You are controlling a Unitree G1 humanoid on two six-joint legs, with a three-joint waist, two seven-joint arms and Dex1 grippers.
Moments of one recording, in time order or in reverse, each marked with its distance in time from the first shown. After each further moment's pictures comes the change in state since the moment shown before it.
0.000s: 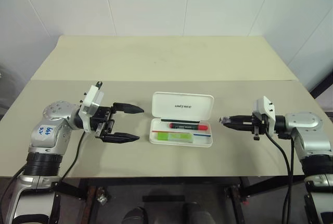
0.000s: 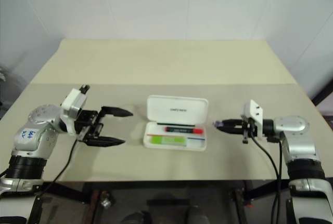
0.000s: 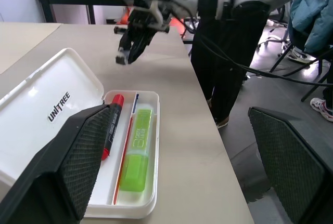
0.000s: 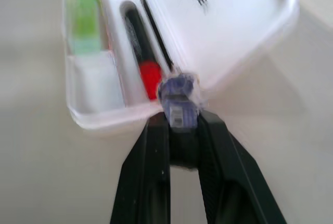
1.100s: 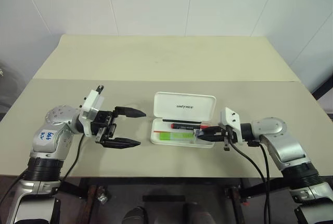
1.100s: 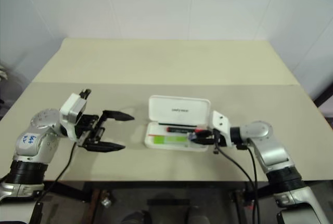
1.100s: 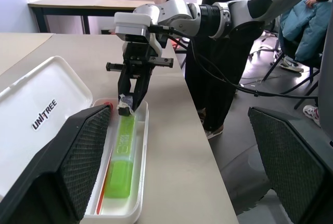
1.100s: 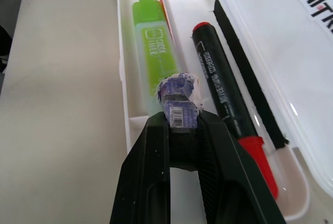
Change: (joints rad) left arm 0.054 -0.011 0.001 -0.053 -0.042 0.001 0.001; right arm 0.029 0.067 0.212 -0.223 -0.061 0.164 -0.178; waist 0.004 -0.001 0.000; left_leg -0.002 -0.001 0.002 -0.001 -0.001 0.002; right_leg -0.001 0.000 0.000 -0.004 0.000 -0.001
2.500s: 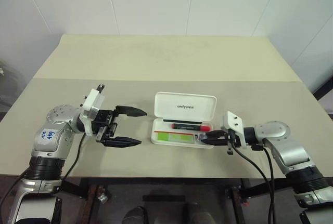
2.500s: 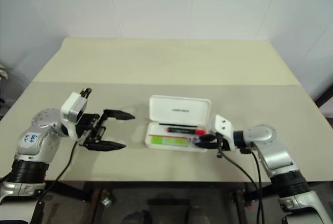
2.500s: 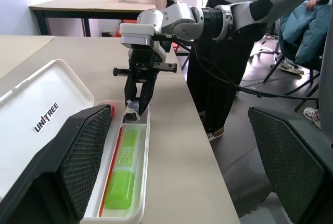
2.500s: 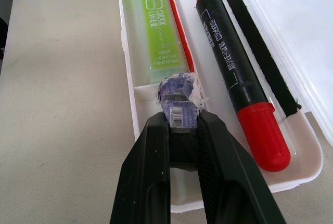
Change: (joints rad) left arm -0.017 -0.014 -0.004 0.007 -0.001 -0.002 0.000; right arm 0.044 -0.021 -0.002 -0.021 -0.014 0.020 -0.002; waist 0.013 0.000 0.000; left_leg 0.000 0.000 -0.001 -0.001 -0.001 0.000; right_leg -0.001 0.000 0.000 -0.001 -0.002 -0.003
